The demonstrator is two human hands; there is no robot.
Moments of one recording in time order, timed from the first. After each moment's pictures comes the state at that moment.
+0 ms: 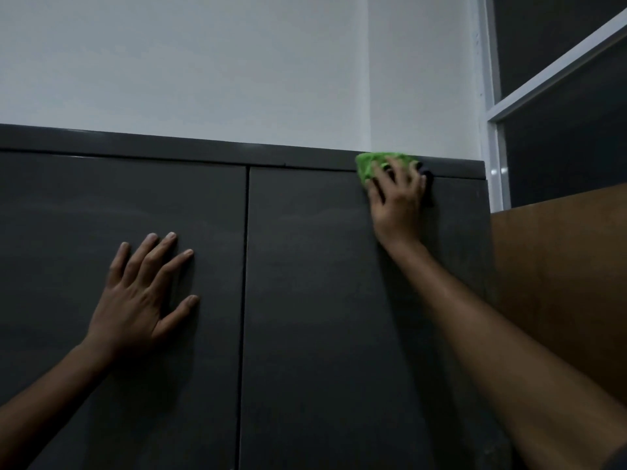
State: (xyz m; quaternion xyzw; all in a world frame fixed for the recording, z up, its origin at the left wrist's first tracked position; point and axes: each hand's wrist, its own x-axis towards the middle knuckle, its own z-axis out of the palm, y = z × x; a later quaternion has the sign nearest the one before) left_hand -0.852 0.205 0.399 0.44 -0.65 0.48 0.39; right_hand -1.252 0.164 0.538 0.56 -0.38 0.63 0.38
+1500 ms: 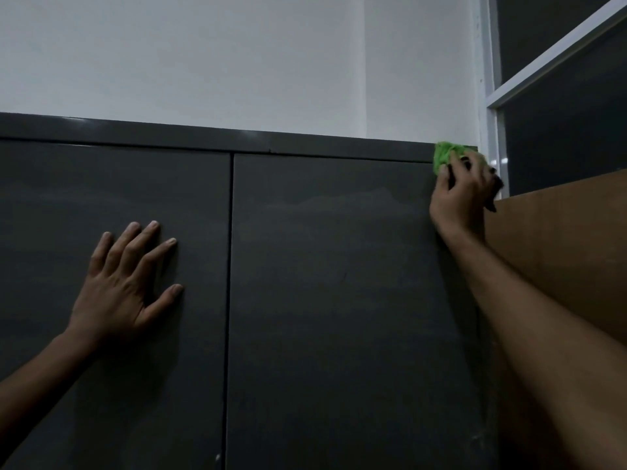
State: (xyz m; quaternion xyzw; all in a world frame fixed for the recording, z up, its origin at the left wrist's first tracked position) left_hand -0.850 0.200 0.397 0.45 -0.64 0.49 0.38; right_hand -1.362 0.153 0.537 0.46 -0.46 0.70 0.32
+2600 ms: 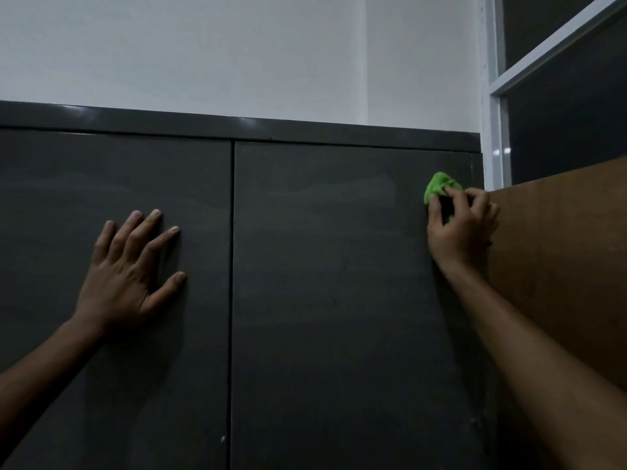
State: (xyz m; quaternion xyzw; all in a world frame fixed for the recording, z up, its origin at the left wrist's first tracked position) left_hand -0.857 0.209 0.397 0.46 -0.64 0.48 0.38; right_hand -1.367 0.143 0.463 0.44 -0.47 0.69 0.34
